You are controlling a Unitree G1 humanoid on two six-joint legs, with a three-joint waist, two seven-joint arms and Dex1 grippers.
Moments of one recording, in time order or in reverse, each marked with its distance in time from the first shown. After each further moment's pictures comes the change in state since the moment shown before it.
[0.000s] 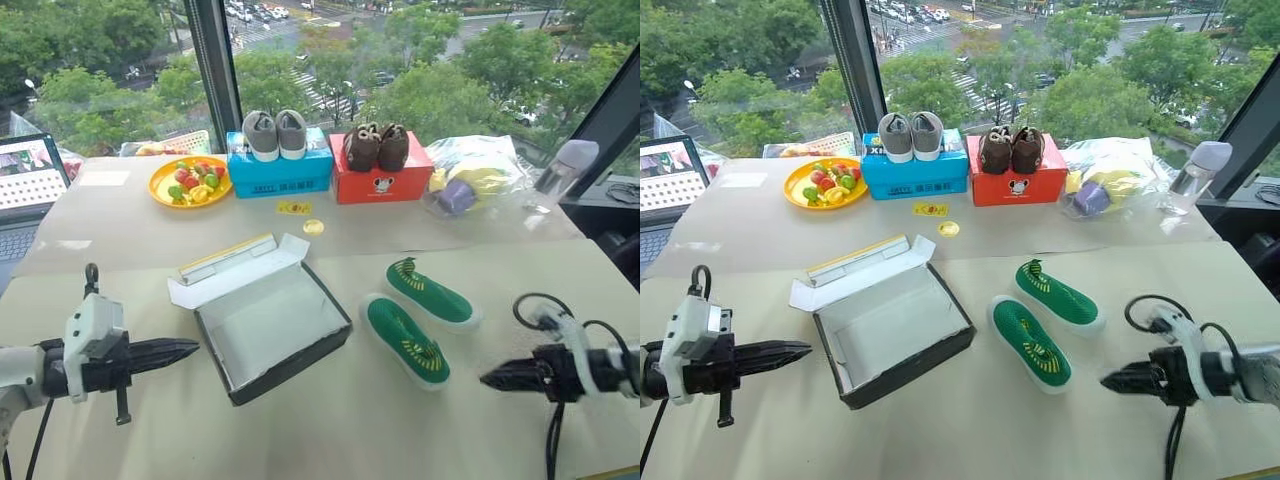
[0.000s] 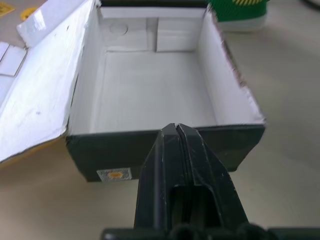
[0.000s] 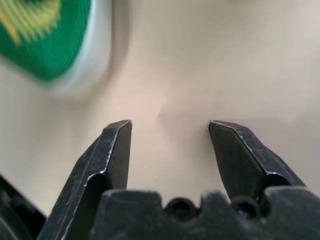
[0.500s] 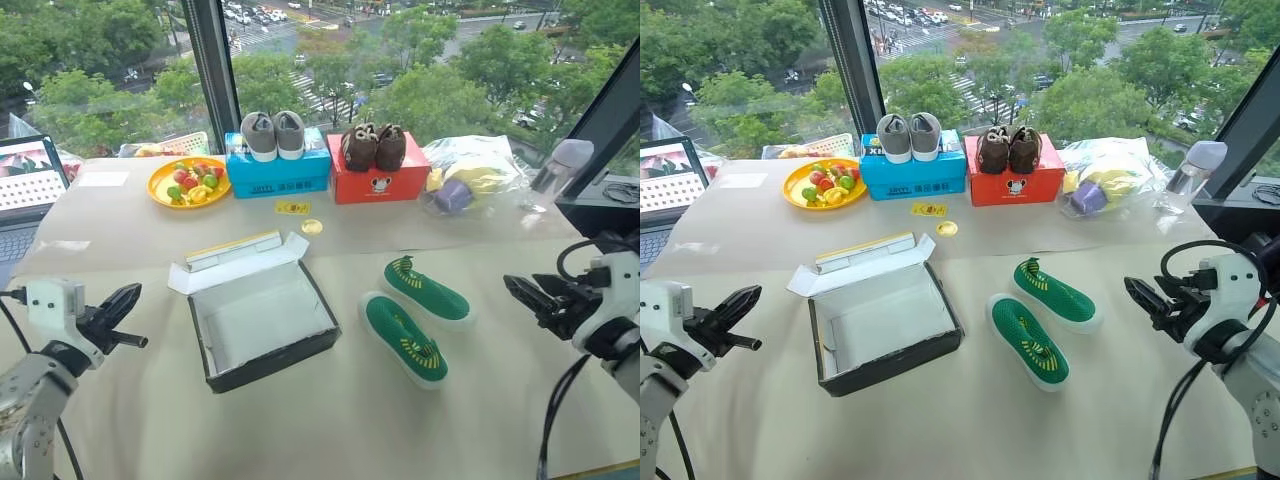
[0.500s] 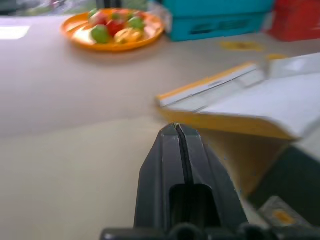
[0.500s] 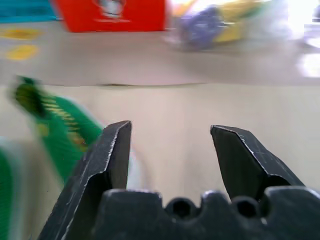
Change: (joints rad) left arm -0.166 -0.362 0.074 0.044 0.091 0.155 0.762; right arm -0.062 0.534 -0.355 -0.336 -0.177 -0.133 -0.761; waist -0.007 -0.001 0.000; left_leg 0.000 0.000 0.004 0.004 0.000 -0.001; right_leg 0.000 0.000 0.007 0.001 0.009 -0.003
